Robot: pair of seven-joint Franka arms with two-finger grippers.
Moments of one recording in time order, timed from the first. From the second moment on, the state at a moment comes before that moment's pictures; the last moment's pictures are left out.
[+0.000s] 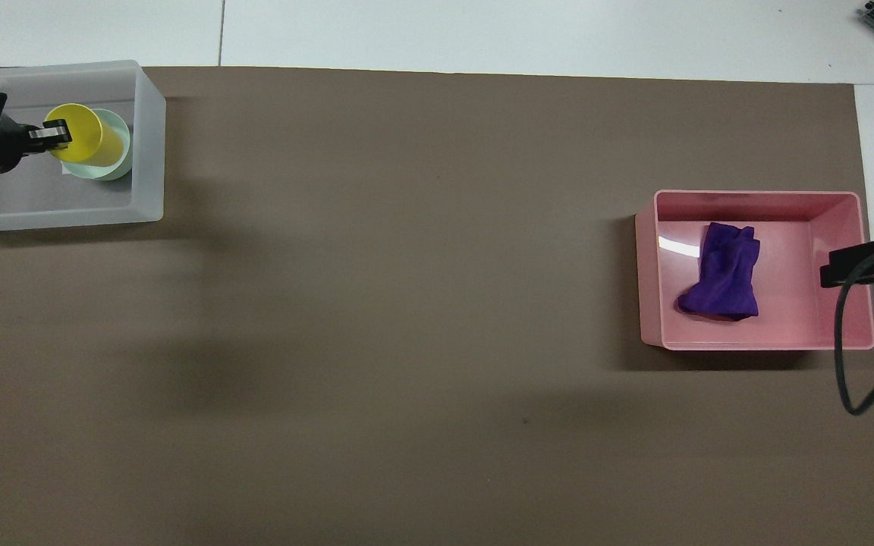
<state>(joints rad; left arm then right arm) 0.05 0.29 0.03 -1.71 0.00 2.41 -0.11 0.02 -0.08 -0.06 -1.60 -0.03 1.50 0.04</state>
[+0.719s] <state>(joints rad) 0.10 0.55 0.03 -1.51 0.00 2.42 -0.11 0.02 -0.09 -0.06 -1.61 -0.03 1.50 0.04</state>
